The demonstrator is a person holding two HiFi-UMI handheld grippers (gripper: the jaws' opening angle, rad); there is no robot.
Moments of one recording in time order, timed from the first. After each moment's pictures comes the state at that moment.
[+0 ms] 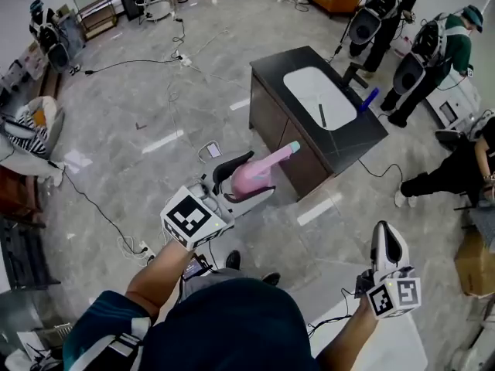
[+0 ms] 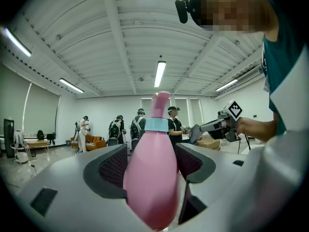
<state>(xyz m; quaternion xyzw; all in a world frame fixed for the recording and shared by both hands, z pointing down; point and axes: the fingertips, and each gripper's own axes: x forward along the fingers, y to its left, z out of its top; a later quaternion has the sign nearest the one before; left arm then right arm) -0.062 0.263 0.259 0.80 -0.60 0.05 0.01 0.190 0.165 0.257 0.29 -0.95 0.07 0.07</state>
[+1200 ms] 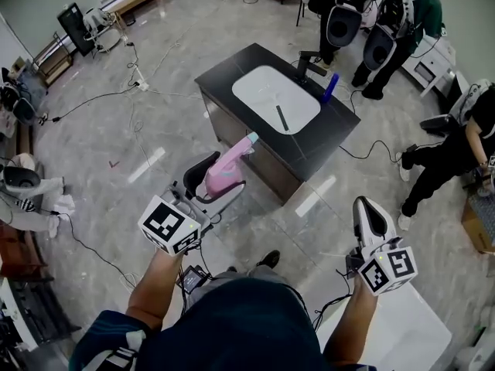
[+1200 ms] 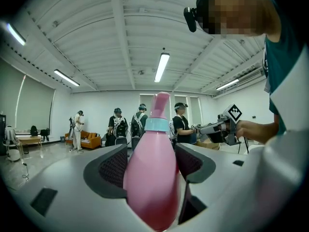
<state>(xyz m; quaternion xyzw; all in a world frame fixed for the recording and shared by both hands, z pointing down) -0.076 0.084 0.284 0.82 -0.57 0.05 0.03 0.176 -0.003 0.294 0.31 -0.94 0.12 0.05</state>
